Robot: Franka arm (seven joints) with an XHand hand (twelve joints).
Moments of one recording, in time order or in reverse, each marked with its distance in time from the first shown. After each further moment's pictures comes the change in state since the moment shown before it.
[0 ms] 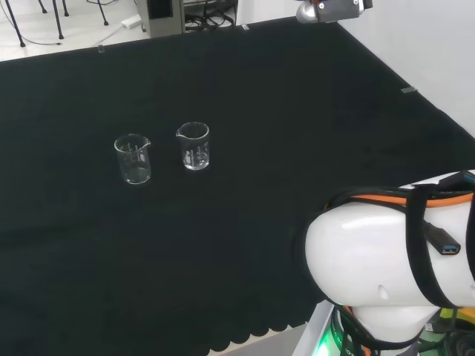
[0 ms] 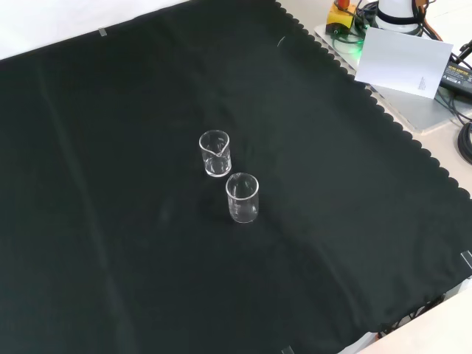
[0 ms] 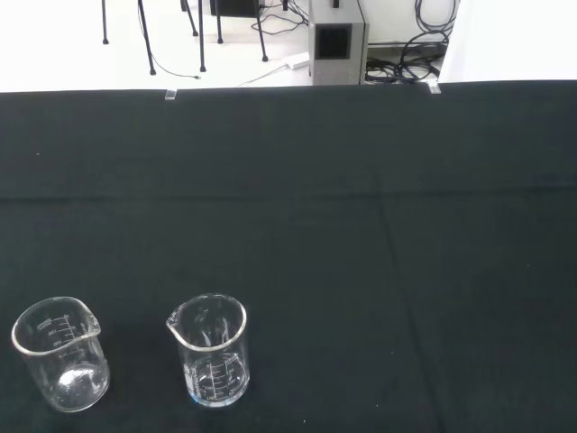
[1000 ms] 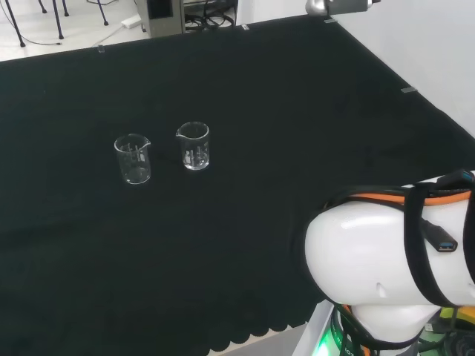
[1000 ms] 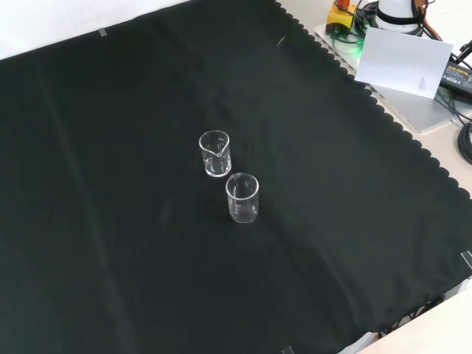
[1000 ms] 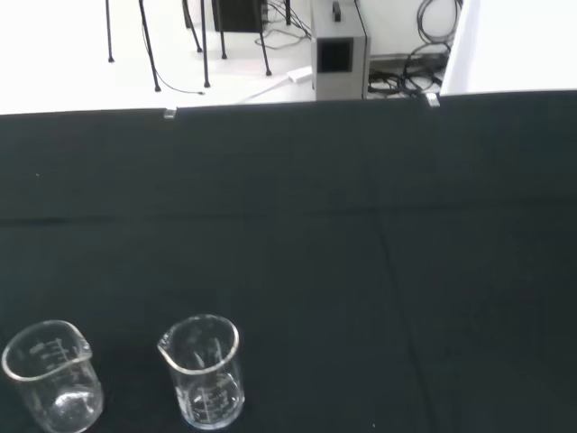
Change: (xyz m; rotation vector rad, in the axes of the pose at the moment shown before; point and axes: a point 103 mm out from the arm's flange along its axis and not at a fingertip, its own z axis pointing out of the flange) arm -0.018 0.012 0.000 -0.014 0.028 0.003
